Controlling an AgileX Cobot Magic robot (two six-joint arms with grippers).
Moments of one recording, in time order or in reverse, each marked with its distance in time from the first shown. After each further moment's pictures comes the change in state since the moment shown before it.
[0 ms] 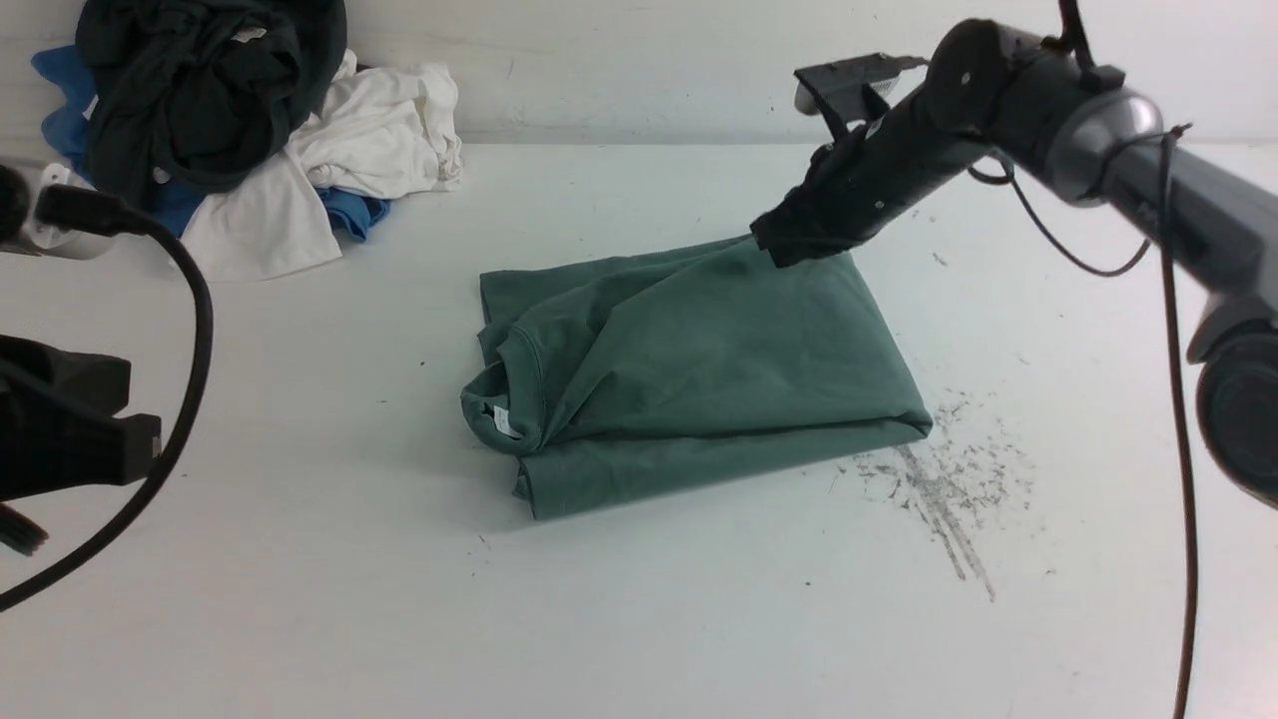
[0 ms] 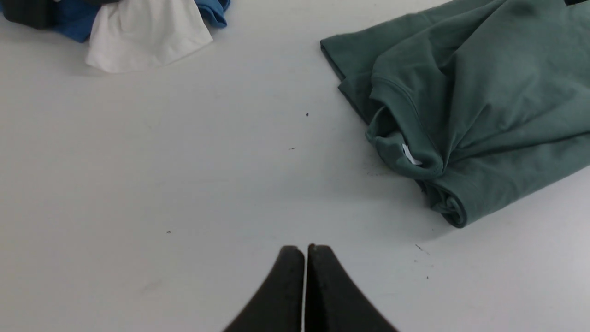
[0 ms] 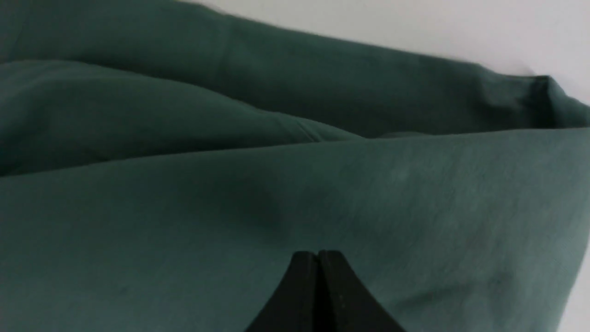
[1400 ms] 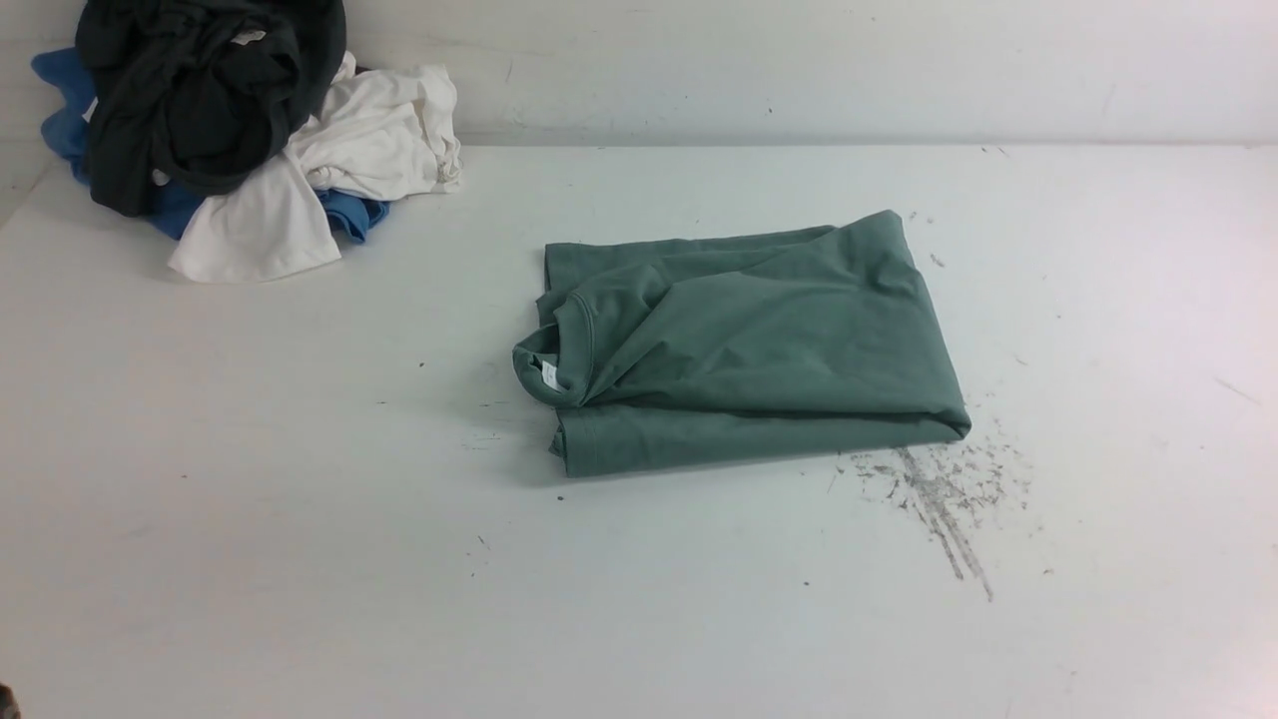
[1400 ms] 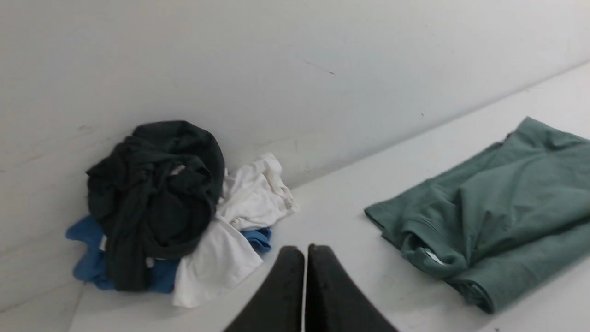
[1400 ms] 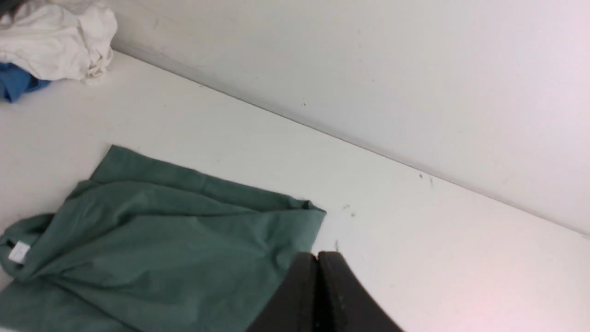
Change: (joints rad) right arm -0.039 -1.076 0.514 -0.378 0.093 0.215; left arm 0.000 -0.607 0.326 -0.314 -0.306 0.570
